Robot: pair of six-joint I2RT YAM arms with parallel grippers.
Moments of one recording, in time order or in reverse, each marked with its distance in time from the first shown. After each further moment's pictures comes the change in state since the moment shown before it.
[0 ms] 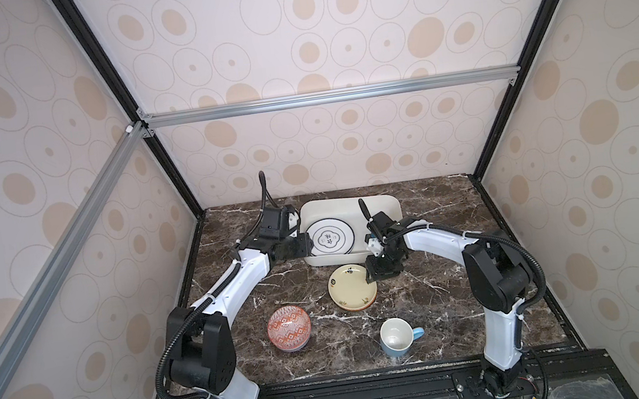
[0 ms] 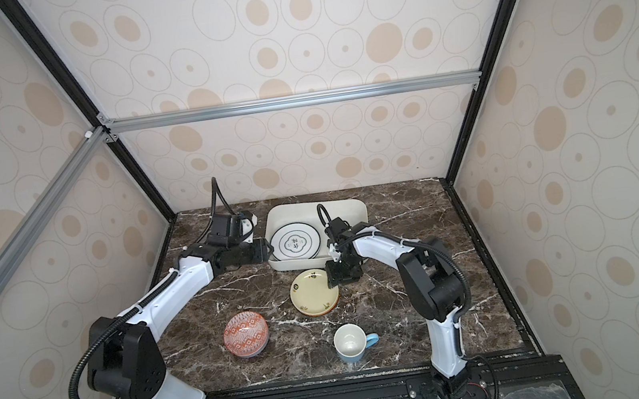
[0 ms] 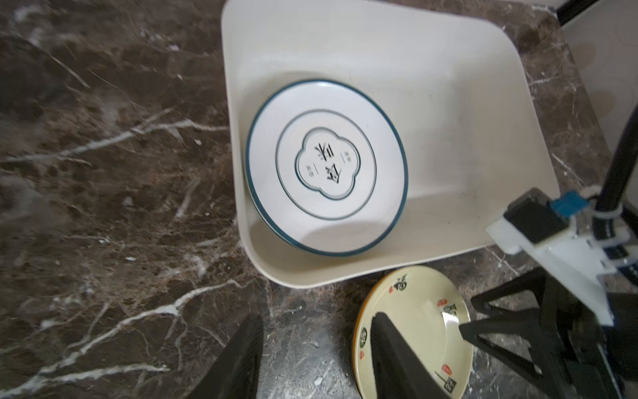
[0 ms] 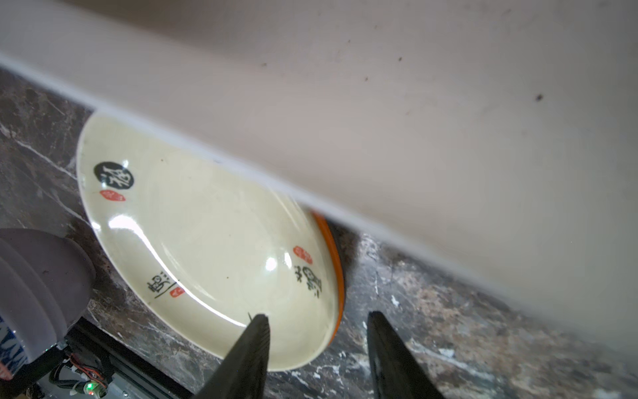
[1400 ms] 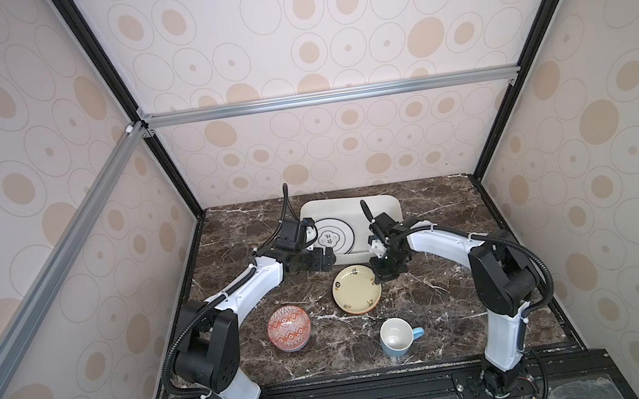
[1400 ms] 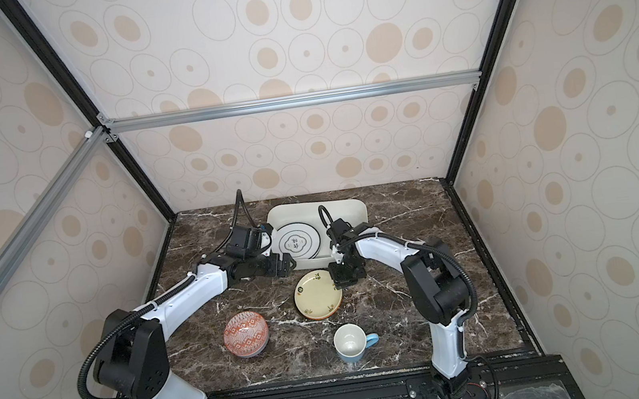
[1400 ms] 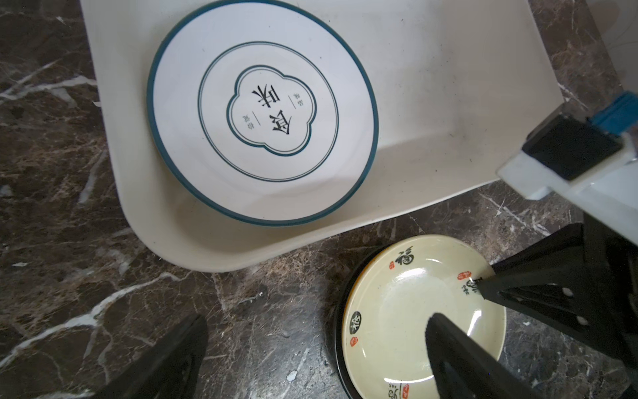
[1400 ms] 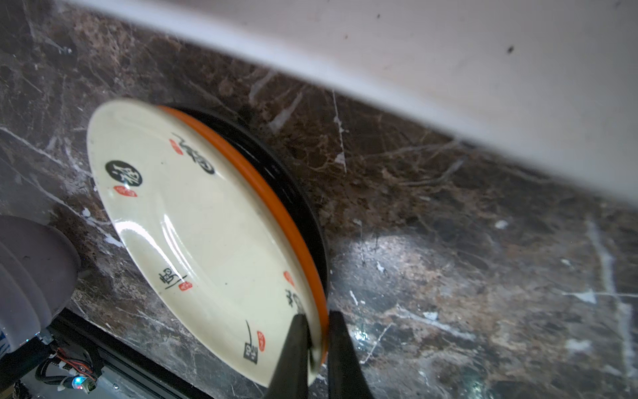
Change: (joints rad) left arm -0.093 0.031 -0.059 0.081 -0.001 0.033; right arm 0.003 -0.054 -0.028 -0.053 0.042 -0.005
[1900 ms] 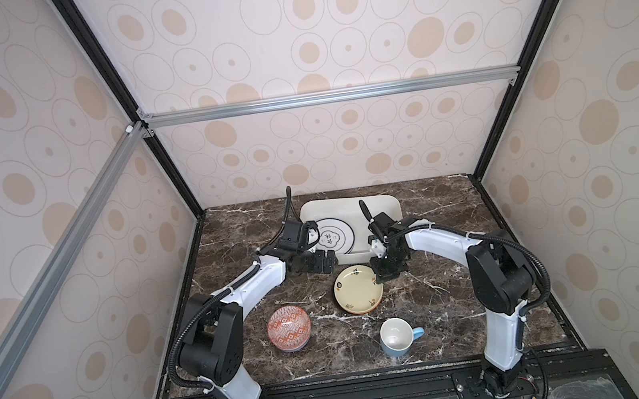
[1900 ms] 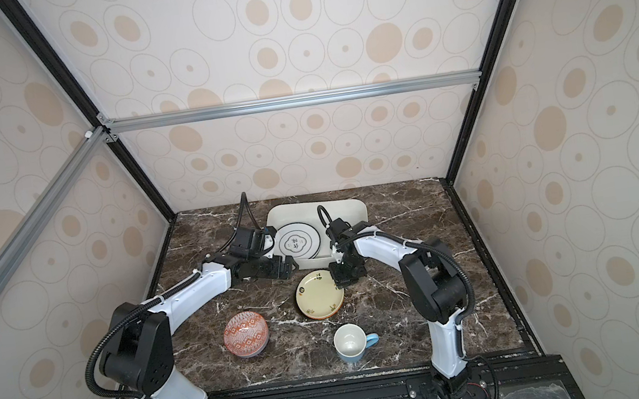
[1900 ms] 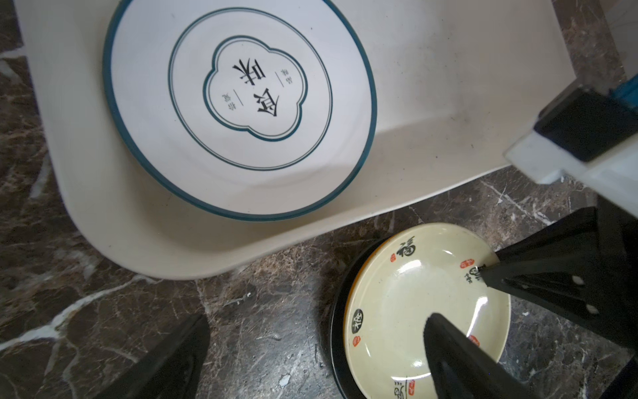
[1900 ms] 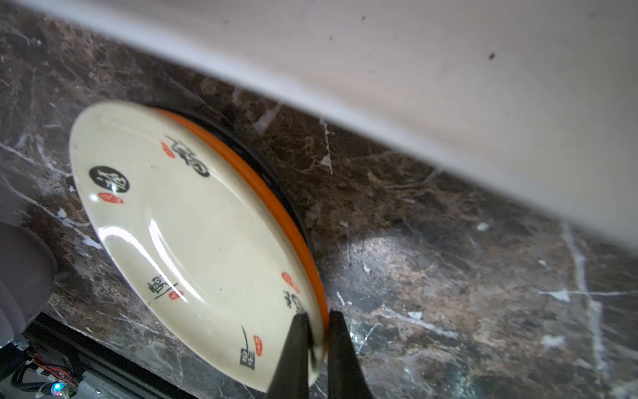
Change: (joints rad) left arm 0.000 0.041 0.000 0.000 0.036 0.009; right arm 0.000 0.034 0.025 -0.021 0.027 -0.023
